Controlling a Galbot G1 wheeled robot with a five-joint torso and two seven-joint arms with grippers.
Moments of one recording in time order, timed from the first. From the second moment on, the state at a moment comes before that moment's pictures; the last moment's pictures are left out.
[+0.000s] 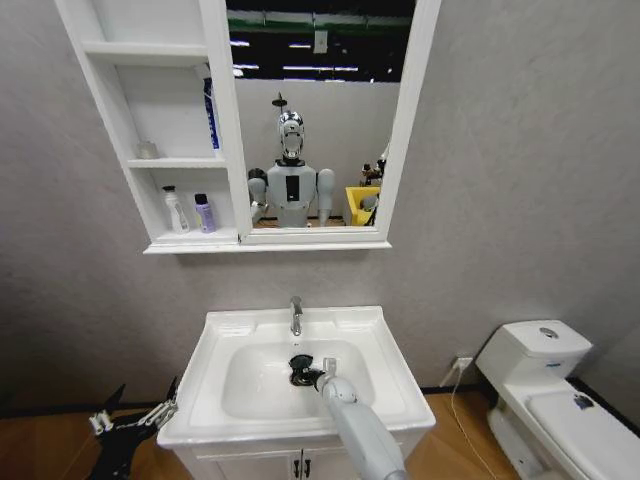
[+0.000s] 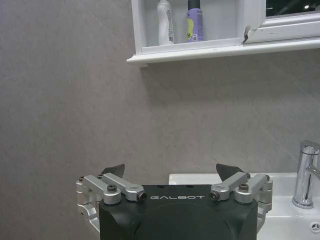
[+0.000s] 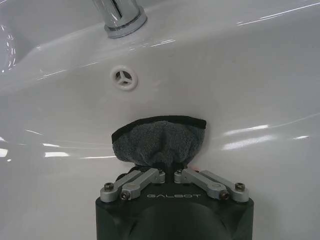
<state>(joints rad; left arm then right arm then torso) 1.80 -1.54 -0.92 -2.40 -0.23 0.13 0.06 -0.65 1.61 0.21 0.88 0.41 -0.37 -0.03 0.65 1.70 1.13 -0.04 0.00</state>
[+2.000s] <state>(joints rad) 1.80 -1.54 -0.92 -2.40 -0.23 0.13 0.06 -0.91 1.40 0.30 1.34 0.45 -0.47 0.18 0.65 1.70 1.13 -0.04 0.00</state>
